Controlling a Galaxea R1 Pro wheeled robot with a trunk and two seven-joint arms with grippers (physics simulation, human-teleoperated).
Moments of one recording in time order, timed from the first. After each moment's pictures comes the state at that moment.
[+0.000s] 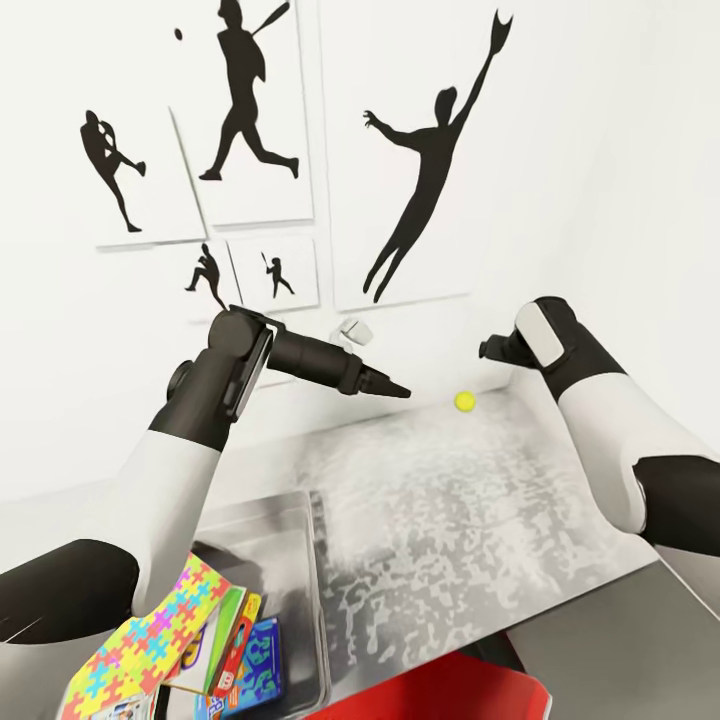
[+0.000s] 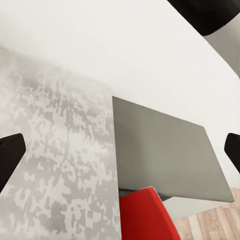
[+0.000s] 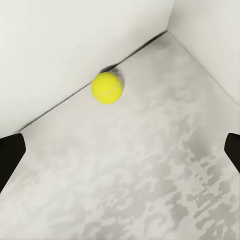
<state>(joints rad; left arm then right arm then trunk) -1.20 -0.09 -0.23 -1.11 -0.20 1.04 -1.44 -1.43 -0.10 0.10 -0.56 -0.57 0.92 -0.52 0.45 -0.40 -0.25</state>
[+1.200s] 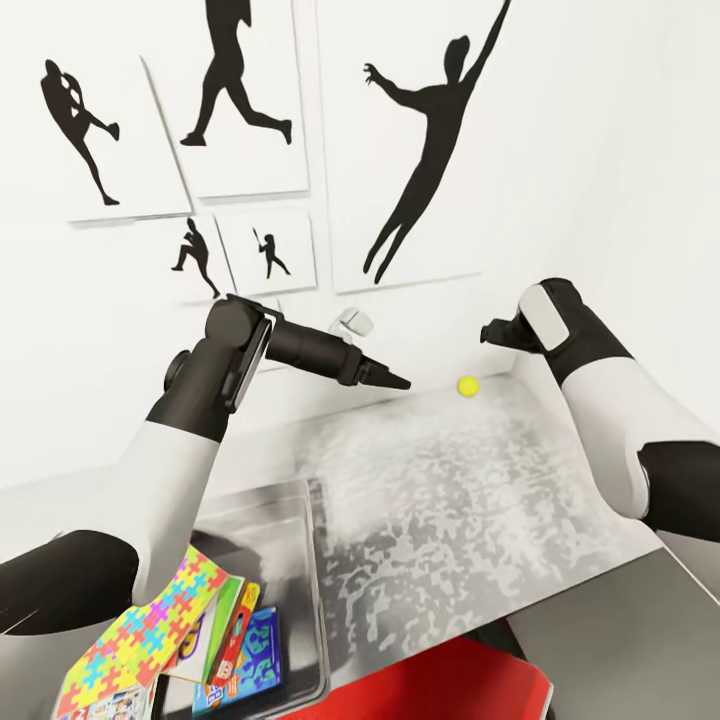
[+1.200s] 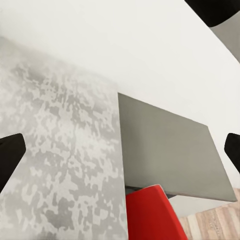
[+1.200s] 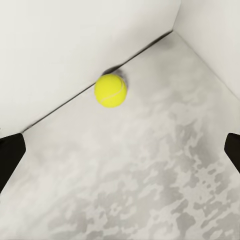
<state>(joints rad) -1.23 -0.09 -0.23 -1.11 -0.21 1.04 -1.44 -1.48 -0.10 0.10 -0.56 -0.57 0.93 -0.52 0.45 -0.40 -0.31</state>
